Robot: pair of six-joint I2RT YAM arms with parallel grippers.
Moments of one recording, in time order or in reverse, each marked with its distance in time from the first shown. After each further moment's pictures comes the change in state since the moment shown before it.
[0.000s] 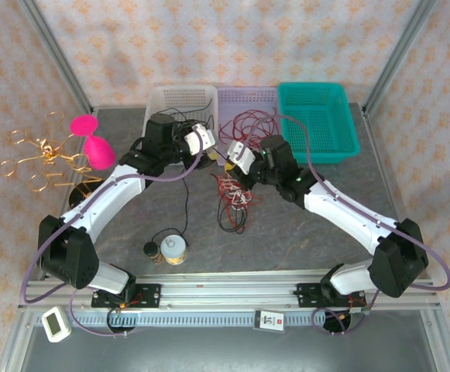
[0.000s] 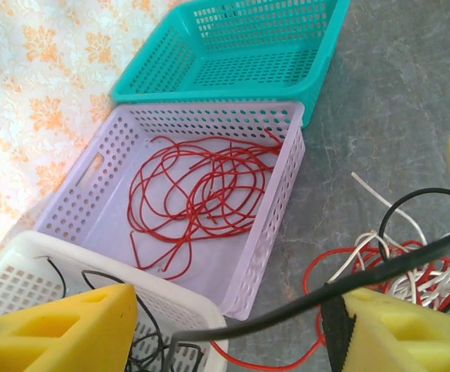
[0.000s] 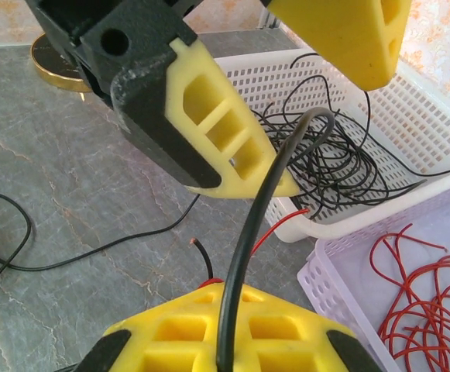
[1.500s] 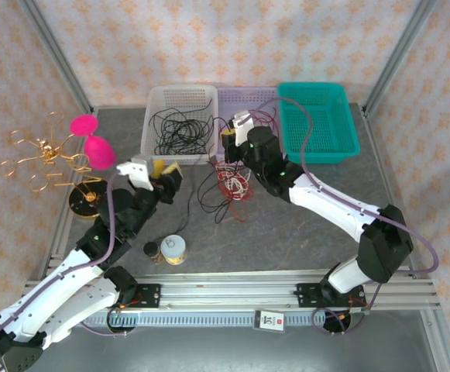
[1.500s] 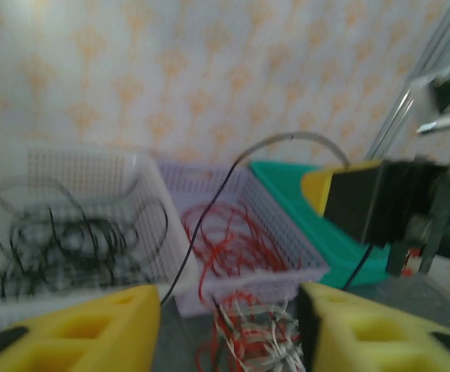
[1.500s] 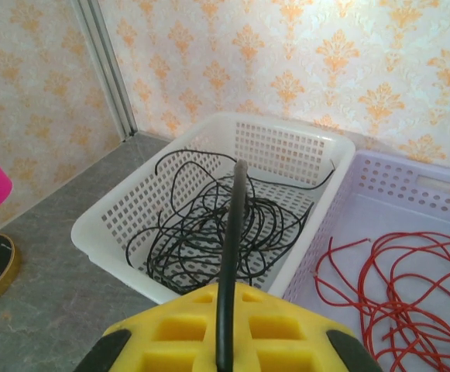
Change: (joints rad) left arm -0.276 -0.800 -0.585 0.203 -0.745 -1.028; right arm 0.069 0.127 0.116 0.251 0.441 0.526
